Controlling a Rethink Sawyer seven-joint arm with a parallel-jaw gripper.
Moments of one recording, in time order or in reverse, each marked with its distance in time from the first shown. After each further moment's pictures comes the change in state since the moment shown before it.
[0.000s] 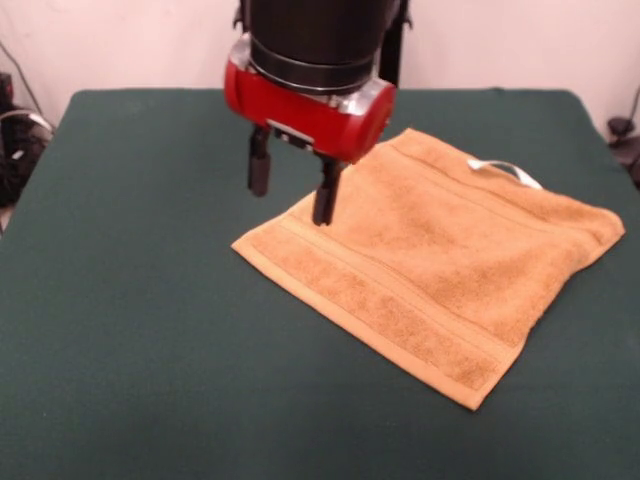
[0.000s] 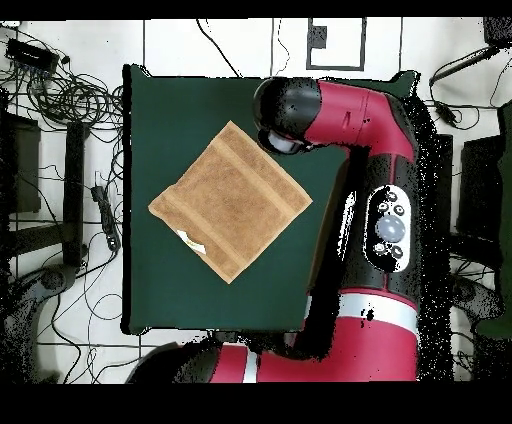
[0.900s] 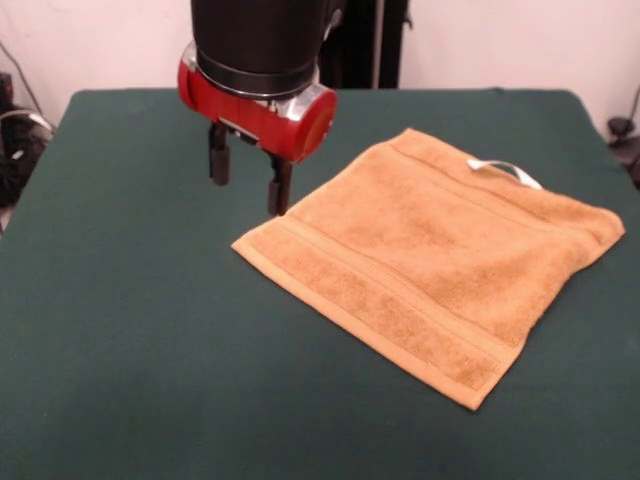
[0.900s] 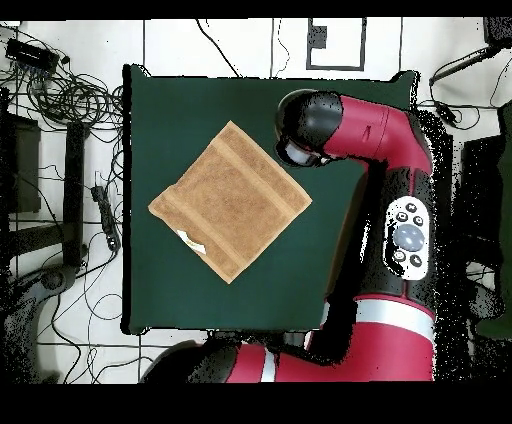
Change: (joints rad) arm -0.031 0.000 -0.030 0.064 0.017 -0.001 0.004
